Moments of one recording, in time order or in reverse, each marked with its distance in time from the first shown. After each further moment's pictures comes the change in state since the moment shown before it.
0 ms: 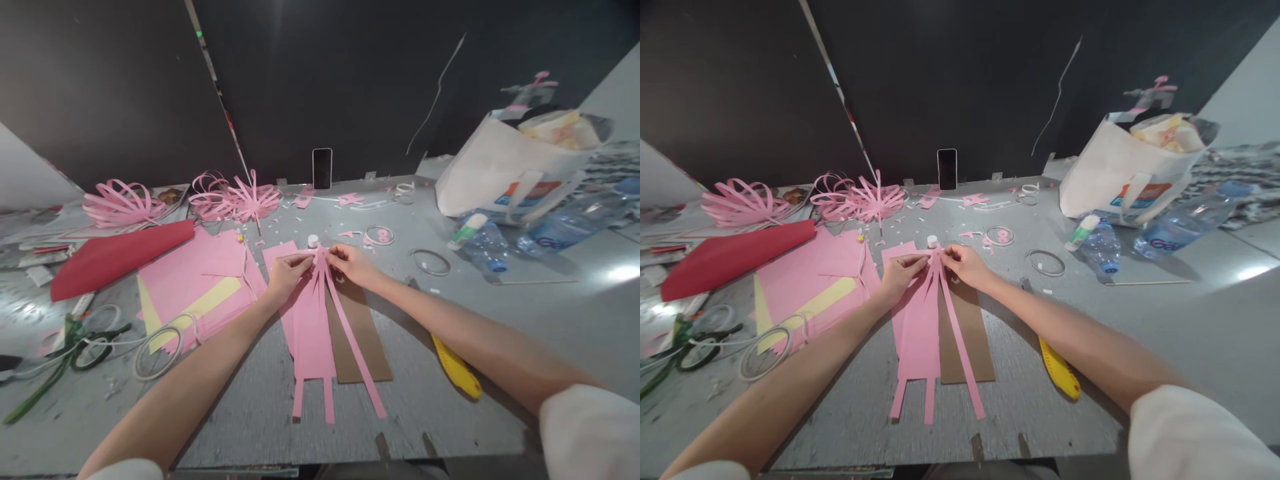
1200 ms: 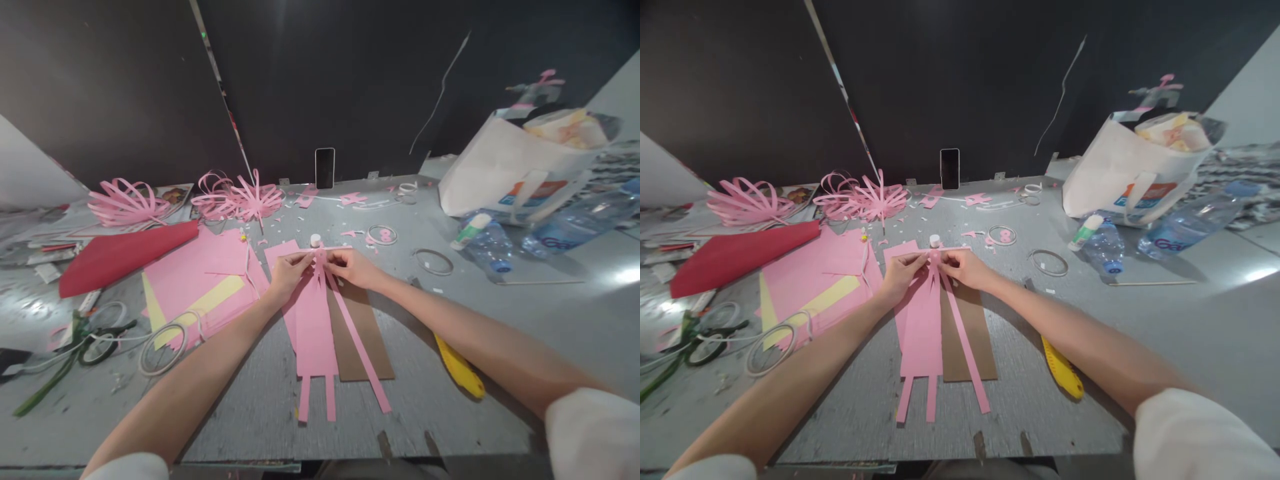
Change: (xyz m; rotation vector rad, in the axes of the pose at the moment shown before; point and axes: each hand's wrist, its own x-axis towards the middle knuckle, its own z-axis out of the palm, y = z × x) left_hand 0.001 -0.001 -0.001 0.000 0.021 0.030; right_hand 0.000 -0.002 -0.001 -0.131 -0.208 -0.110
